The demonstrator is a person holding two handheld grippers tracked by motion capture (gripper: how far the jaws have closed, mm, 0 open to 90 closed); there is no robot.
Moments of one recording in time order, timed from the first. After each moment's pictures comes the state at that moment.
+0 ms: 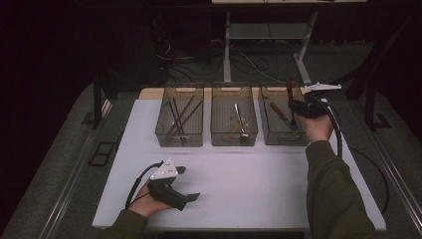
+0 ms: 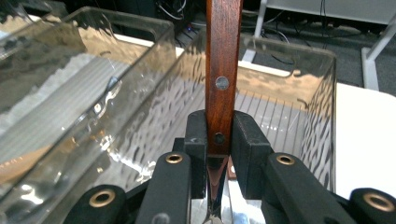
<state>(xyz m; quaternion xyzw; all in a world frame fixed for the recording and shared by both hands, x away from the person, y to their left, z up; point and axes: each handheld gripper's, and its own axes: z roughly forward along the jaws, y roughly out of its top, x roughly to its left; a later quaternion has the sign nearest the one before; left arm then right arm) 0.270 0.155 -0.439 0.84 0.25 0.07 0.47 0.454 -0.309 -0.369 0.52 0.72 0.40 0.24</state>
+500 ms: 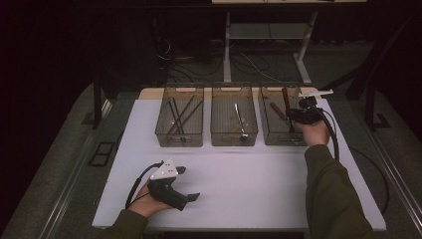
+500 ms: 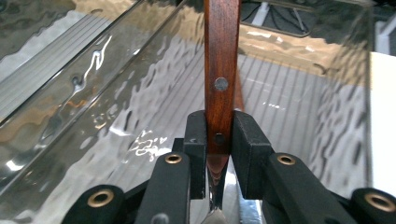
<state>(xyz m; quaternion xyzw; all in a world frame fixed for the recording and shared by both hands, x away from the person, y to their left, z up) 0.270 0.155 -0.439 0.84 0.25 0.07 0.47 0.457 -0.305 -0.394 0.52 0.74 0.36 0.21</state>
